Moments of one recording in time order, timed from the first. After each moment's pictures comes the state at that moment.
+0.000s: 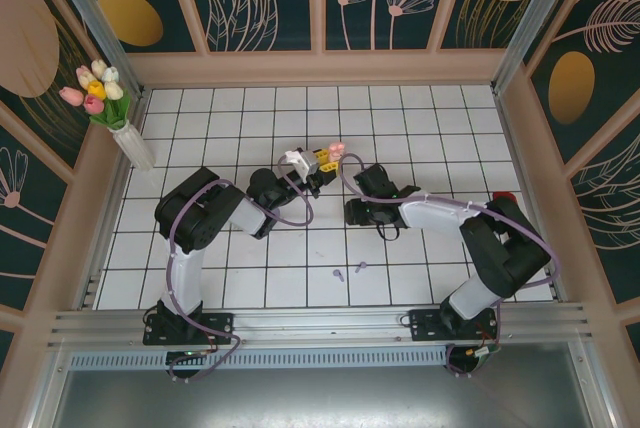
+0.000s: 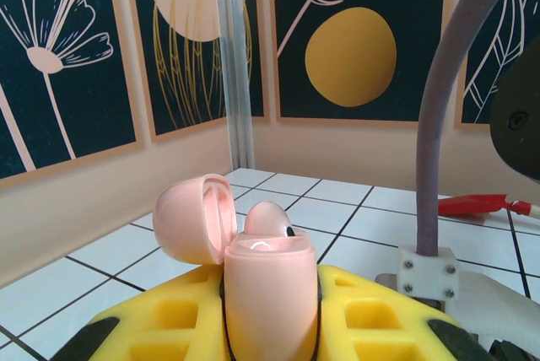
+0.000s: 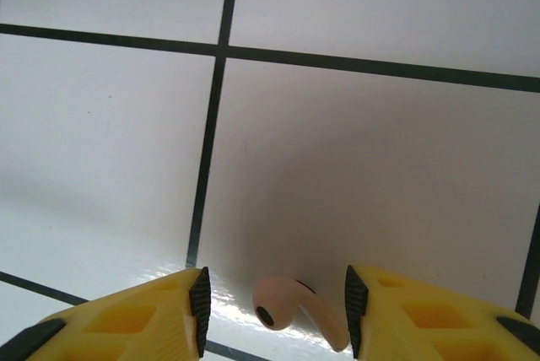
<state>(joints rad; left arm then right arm) -0.63 2.05 0.75 1.51 0.44 -0.05 0.67 1.58 0.77 -0.27 -0.01 0.49</state>
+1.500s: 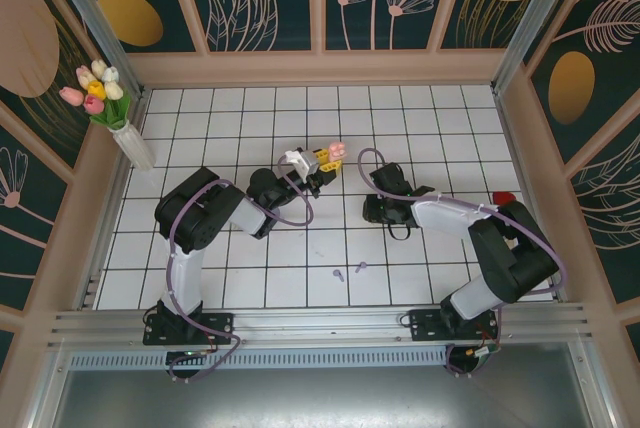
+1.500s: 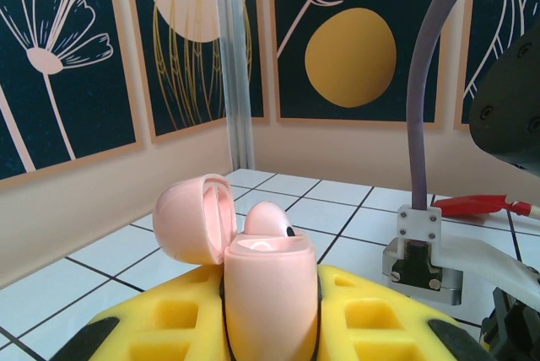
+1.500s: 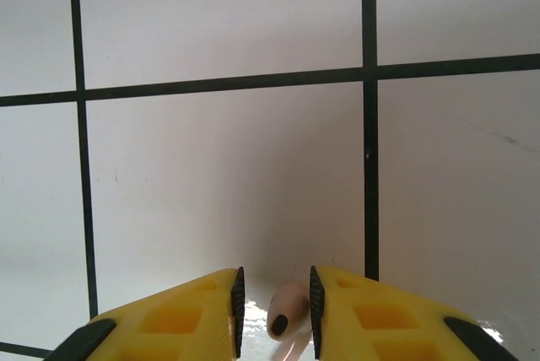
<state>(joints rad) -0.63 2.05 0.75 1.51 0.44 -0.05 0.56 1.52 0.72 -0.27 0.00 0.58</state>
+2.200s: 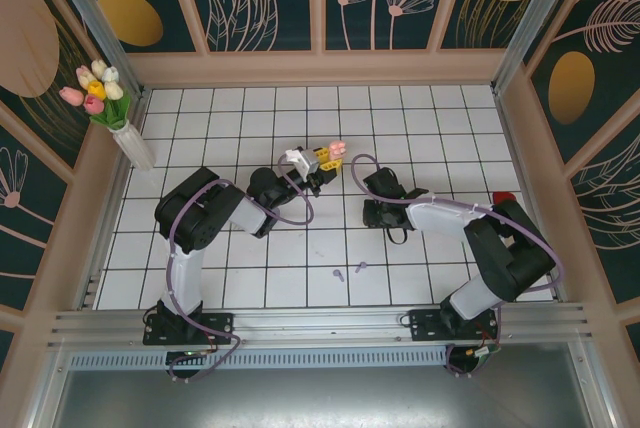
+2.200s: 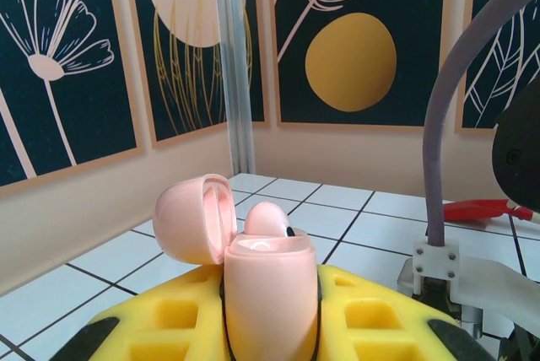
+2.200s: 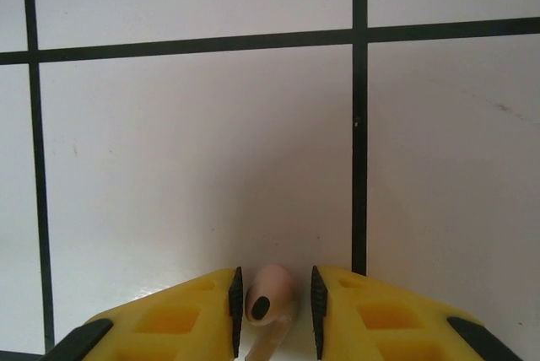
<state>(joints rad) -0.63 2.05 0.76 1.51 0.44 -0.05 0.62 1.54 0.72 -0.31 0.09 0.58</state>
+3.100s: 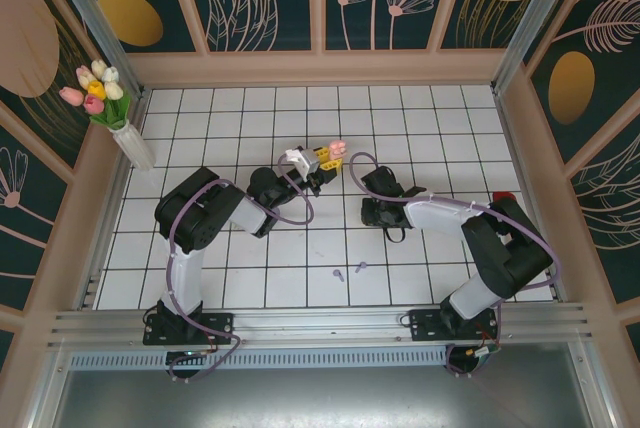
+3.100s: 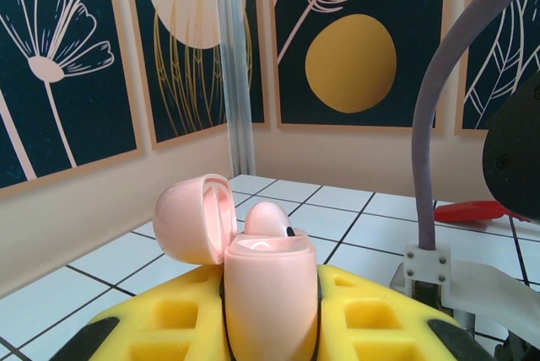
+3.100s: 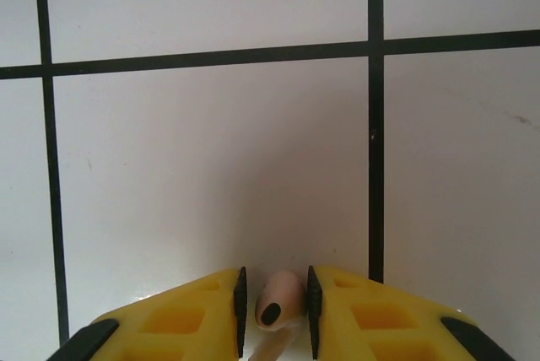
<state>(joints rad) -0.63 2.05 0.76 1.51 0.44 -0.05 0.62 1.56 0.74 -0.31 0.08 0.60</state>
